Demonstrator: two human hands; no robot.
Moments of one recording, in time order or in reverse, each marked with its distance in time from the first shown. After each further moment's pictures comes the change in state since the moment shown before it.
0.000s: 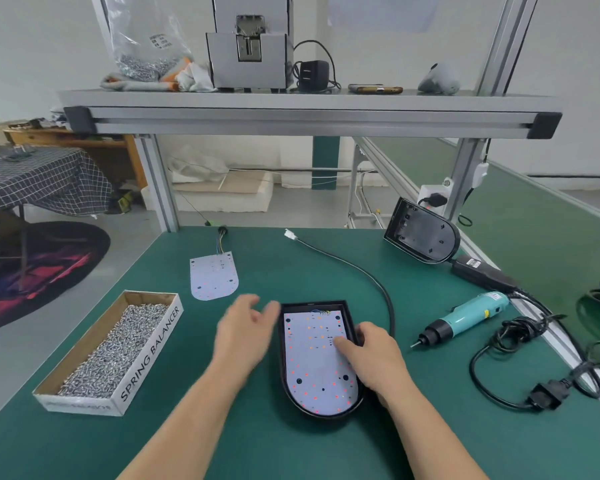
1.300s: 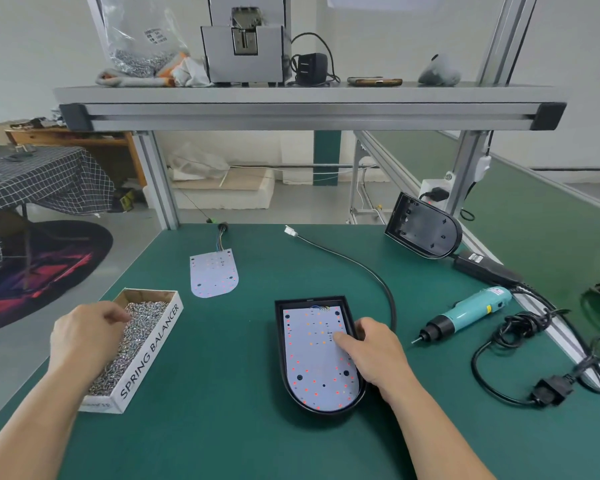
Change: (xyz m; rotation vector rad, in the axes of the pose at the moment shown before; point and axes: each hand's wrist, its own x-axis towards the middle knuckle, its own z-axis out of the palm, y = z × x) left_hand 0.057 -0.099 -0.159 0.535 0.385 -0.061; right_hand 0.000 -0.001 -0.002 0.075 -0.009 0.025
